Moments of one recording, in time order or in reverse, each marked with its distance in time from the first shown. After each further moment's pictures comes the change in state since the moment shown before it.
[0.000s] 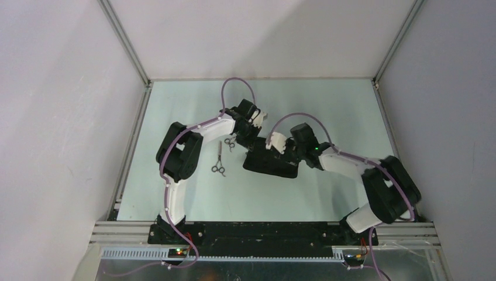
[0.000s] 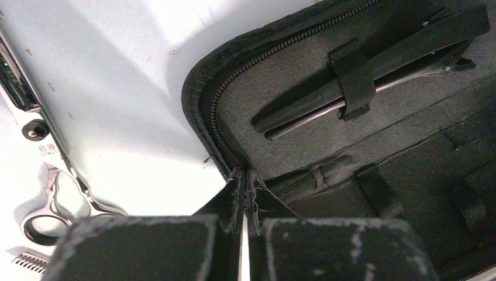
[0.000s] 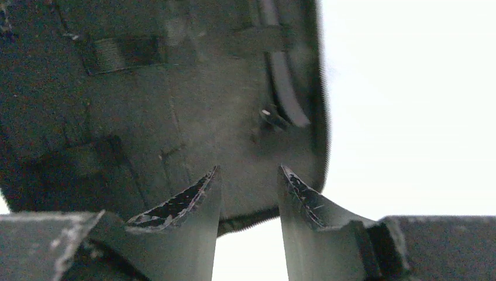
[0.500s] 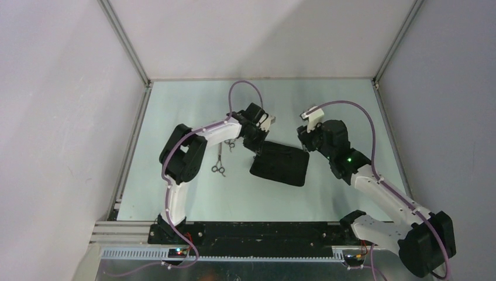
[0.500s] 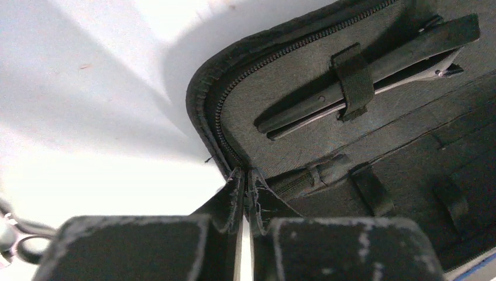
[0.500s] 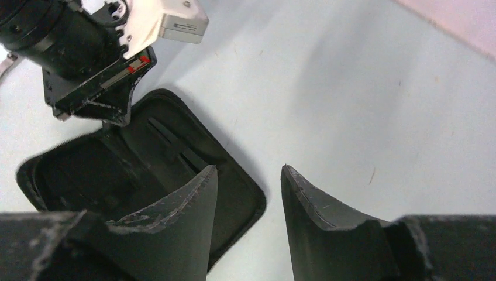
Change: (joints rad) left arm -0.060 0.000 0.000 0.015 0.015 -0.045; right arm -0.098 -0.499 -0.048 0.019 0.178 0.528
